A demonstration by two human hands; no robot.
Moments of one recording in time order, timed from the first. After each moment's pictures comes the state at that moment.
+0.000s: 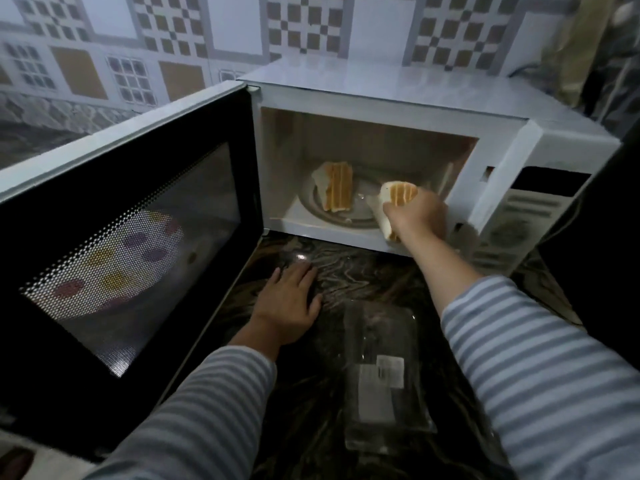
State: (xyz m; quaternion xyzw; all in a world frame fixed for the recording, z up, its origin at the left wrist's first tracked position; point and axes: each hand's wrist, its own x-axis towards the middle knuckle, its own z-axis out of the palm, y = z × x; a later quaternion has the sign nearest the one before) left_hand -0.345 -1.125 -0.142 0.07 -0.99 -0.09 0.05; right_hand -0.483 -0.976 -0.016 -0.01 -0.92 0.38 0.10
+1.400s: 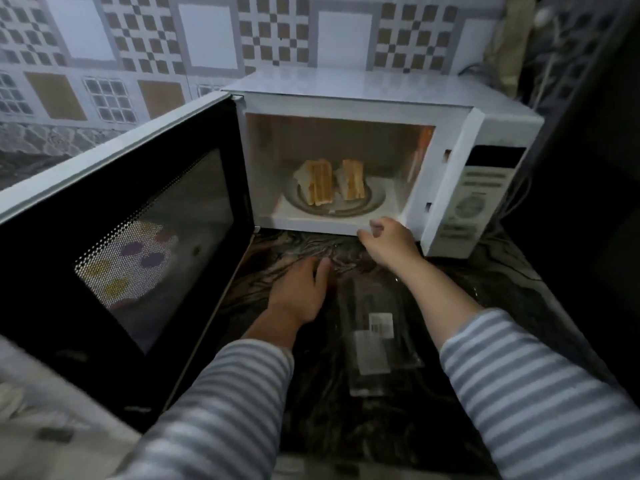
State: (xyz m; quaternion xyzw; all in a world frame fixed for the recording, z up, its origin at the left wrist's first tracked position) left_hand -0.327 -1.087 -0.105 0.13 -0.93 -0.32 0.07; right_hand -0.417 -0.950 -0.045 0.07 -0.92 0.38 -0.05
